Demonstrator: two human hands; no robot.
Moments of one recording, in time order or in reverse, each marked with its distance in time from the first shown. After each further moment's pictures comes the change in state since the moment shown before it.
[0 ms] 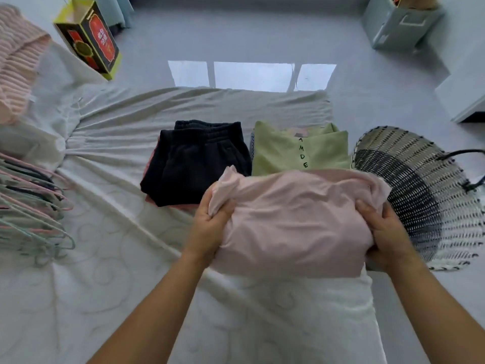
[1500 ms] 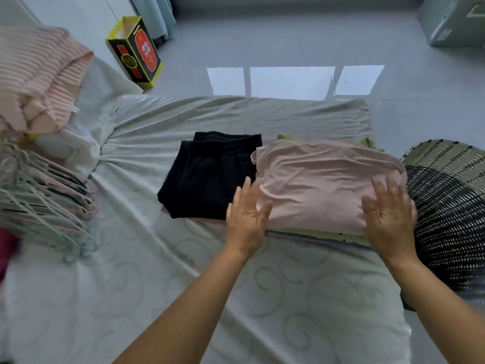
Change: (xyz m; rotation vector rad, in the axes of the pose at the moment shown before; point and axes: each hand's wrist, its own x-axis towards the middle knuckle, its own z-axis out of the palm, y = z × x) left_hand 0.072 -0.049 0.043 0.807 -0.003 0.174; right_hand 0.104 0.023 0.008 -1.095 0.107 -0.453
